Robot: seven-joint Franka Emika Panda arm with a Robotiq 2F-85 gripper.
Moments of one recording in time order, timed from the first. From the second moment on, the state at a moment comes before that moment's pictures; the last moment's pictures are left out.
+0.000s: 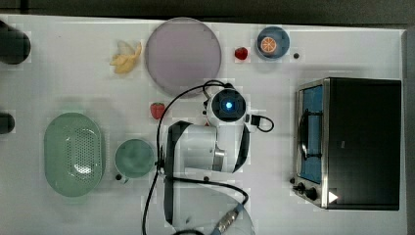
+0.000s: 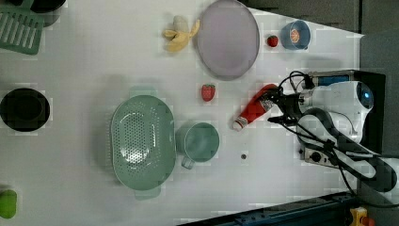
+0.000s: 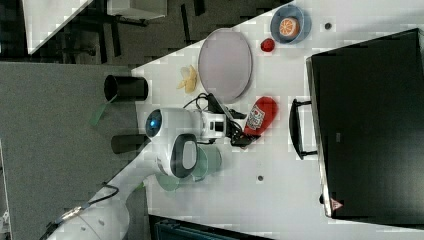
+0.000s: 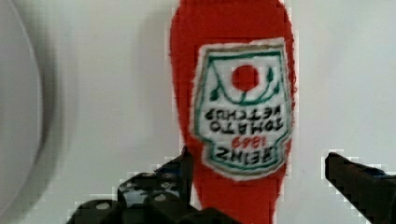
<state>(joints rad) 0.12 0.30 -0.18 -2.25 0.08 0.98 0.03</state>
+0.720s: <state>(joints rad) 0.12 -0.08 -0.16 -1.75 -0.03 0.37 0.03</state>
